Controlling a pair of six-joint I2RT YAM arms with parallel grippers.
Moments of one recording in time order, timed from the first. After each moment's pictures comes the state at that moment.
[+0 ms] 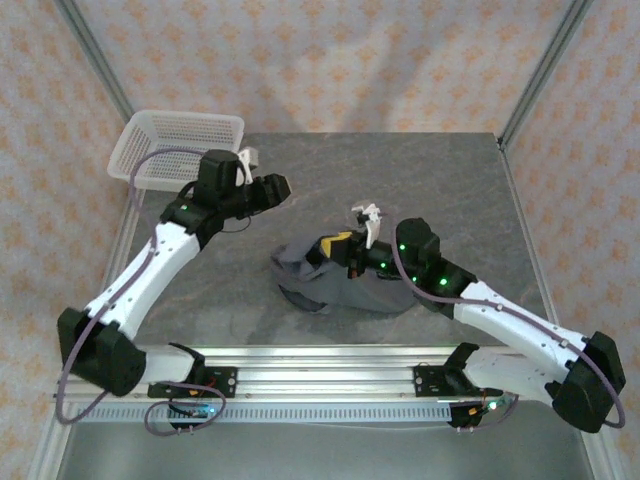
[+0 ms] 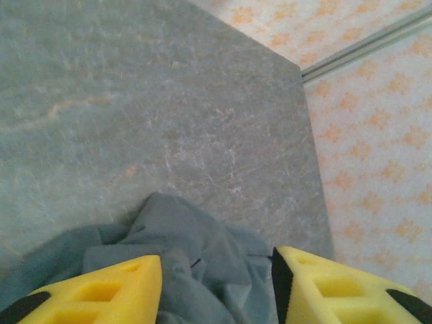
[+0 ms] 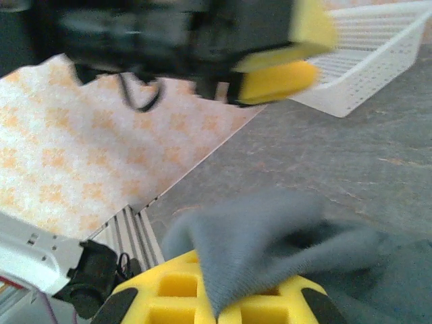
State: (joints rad) left arm -0.32 1.29 1.20 -0.47 0.31 -0.69; right arm 0.77 1.02 0.74 0.11 -0.39 0.45
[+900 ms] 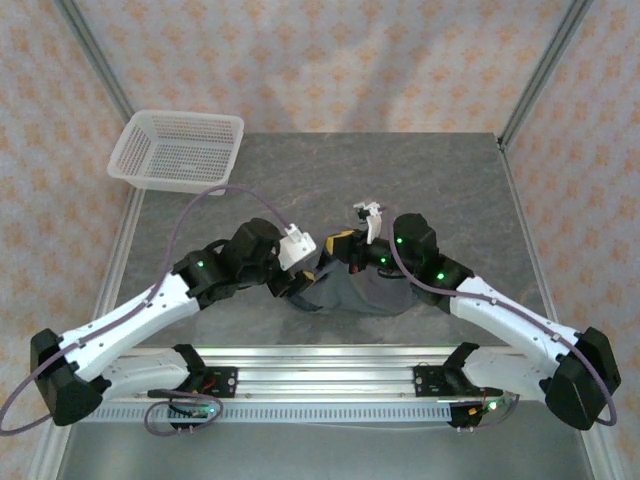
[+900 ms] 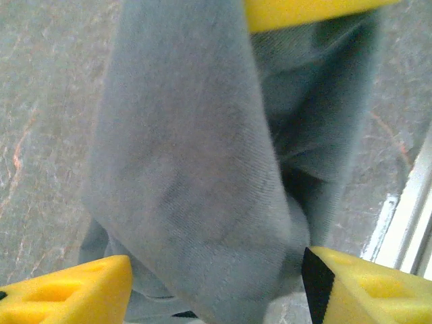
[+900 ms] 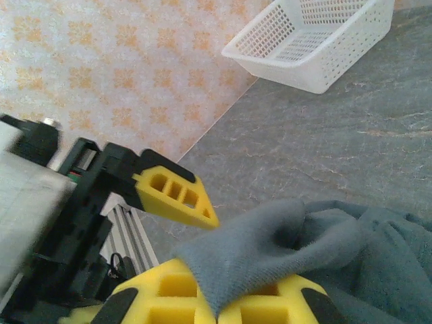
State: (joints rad) left arm -0.78 1.10 0.97 -0.64 0.04 0.19; right arm 0.72 1.06 0.74 0.08 -0.41 0.49
